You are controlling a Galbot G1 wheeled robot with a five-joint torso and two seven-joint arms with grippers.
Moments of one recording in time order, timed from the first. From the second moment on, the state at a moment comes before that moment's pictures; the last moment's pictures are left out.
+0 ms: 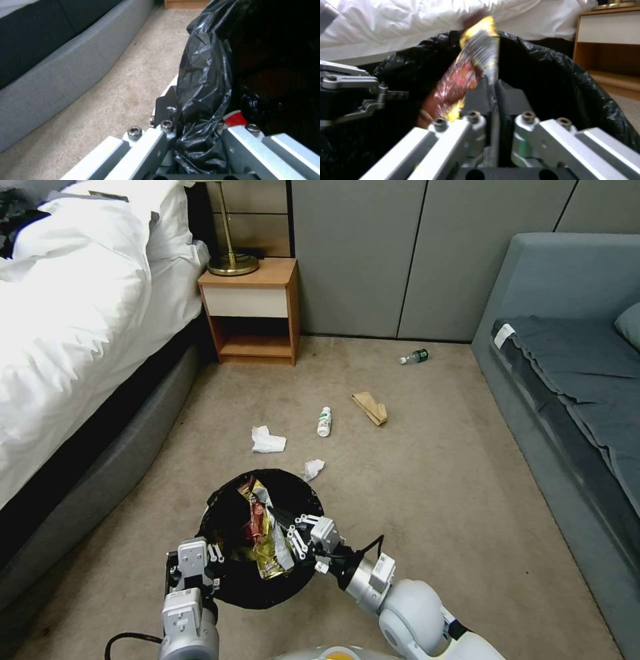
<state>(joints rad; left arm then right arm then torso) 1.91 -1.54 -0.42 -2.31 0.04 0.29 -0.37 -1.28 1.21 -0.10 1.81 0.26 0.20 -0.32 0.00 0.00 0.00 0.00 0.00</state>
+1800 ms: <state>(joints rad) 1.86 -1.52 -0.46 -2.28 -0.03 0.29 -0.37 -1.72 1.40 0.39 2.06 0.06 0.46 0.07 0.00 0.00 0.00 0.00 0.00</state>
